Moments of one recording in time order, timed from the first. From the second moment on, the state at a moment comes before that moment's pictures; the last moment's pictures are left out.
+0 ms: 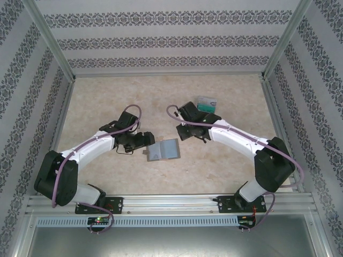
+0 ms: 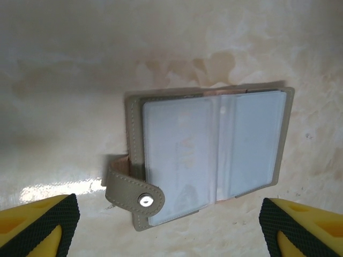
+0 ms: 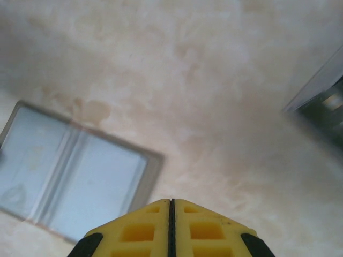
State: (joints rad) left arm -0.41 1.40 0.82 -0.54 0.30 -0.69; right arm 0.70 1.56 1.12 -0.58 0.04 0.24
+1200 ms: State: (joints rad) left arm -0.48 1.62 0.90 -0.48 0.35 -0.69; right arm 0.78 1.72 0.95 -0.44 -0.08 0.57
